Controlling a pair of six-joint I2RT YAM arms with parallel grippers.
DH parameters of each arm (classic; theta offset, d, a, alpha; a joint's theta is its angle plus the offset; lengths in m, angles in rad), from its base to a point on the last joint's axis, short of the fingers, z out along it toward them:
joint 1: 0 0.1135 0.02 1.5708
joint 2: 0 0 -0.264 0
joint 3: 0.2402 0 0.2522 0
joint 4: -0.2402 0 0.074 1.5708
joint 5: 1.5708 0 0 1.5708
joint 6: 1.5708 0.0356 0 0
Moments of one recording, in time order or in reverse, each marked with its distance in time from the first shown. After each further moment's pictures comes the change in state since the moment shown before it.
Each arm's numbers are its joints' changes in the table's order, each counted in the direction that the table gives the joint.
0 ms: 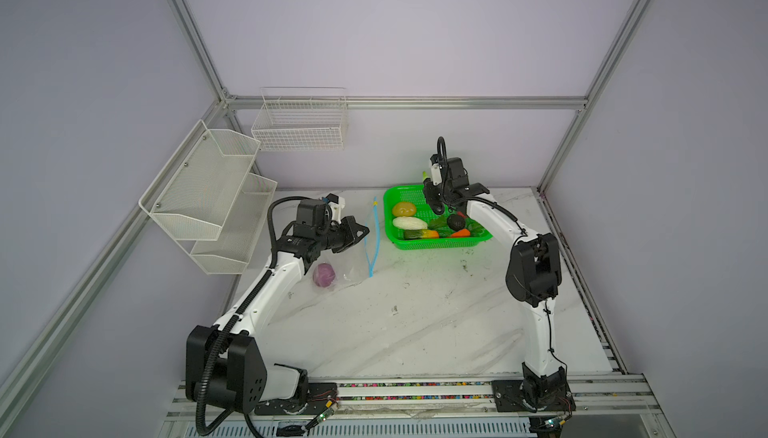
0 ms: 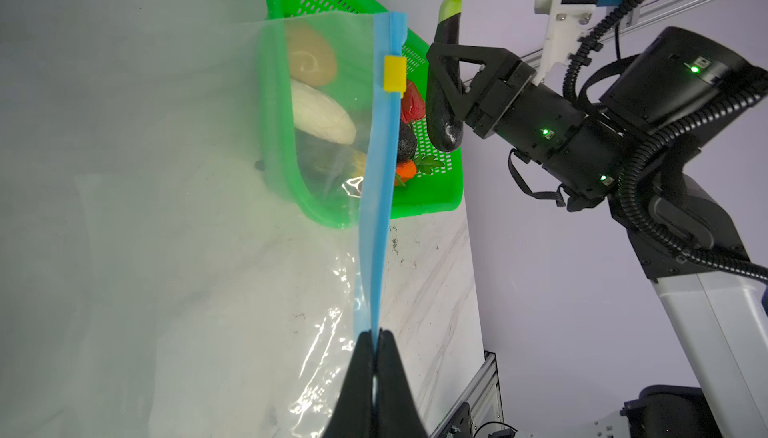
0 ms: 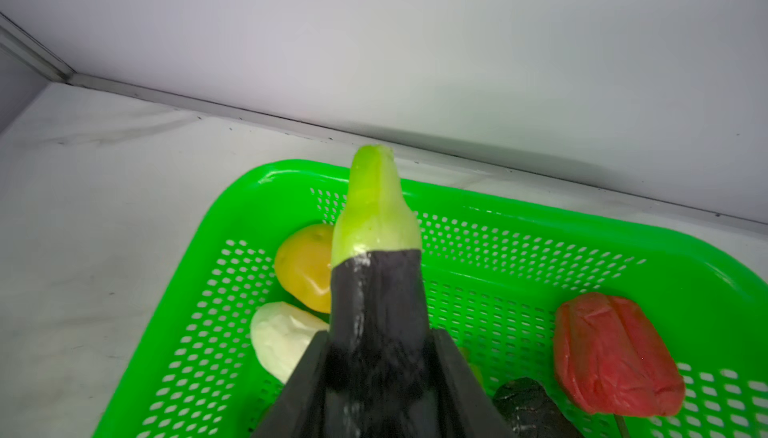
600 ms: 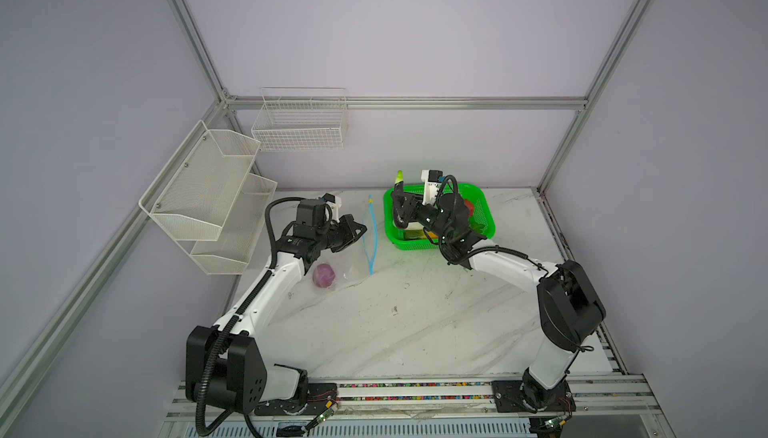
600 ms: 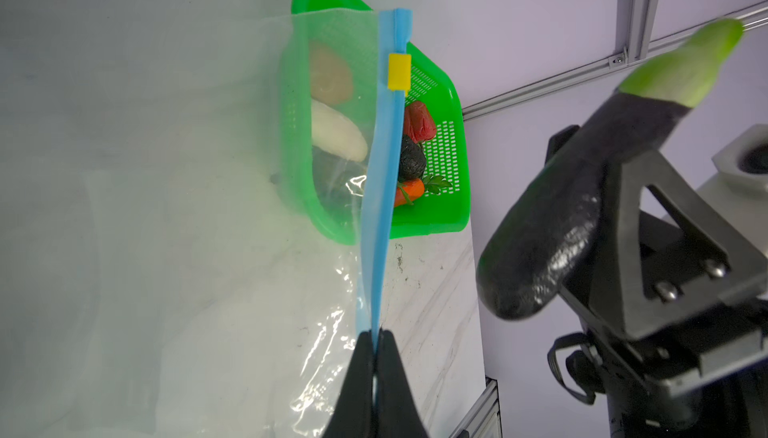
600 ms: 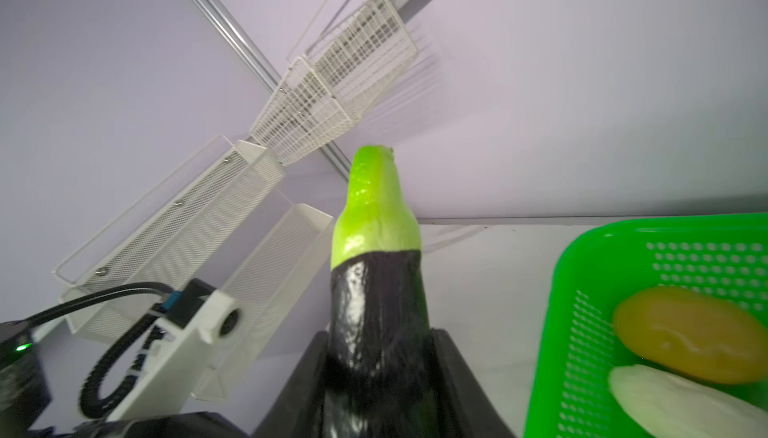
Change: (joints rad) left arm 0.000 0.000 0.000 0.017 -0.060 -0.041; right arm 0.245 0.369 -0.698 0.967 -0.111 0.513
